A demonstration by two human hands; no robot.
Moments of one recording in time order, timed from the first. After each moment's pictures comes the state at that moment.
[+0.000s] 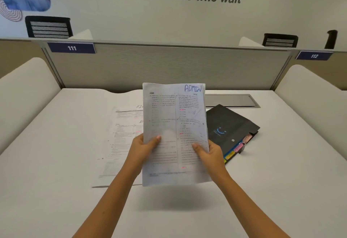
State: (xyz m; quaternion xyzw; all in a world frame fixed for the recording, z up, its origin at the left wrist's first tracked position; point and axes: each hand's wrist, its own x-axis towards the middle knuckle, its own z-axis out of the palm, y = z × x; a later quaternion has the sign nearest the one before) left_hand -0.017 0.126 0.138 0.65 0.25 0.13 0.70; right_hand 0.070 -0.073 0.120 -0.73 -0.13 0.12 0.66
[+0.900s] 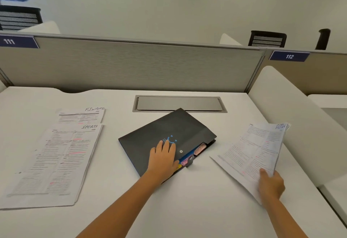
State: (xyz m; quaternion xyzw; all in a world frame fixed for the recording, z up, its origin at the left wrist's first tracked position) left_hand 0.188 -0.088 0.058 0.99 0.12 -0.04 0.04; right_hand 0.293 -0.406 0.028 -0.84 0.25 -0.07 0.48
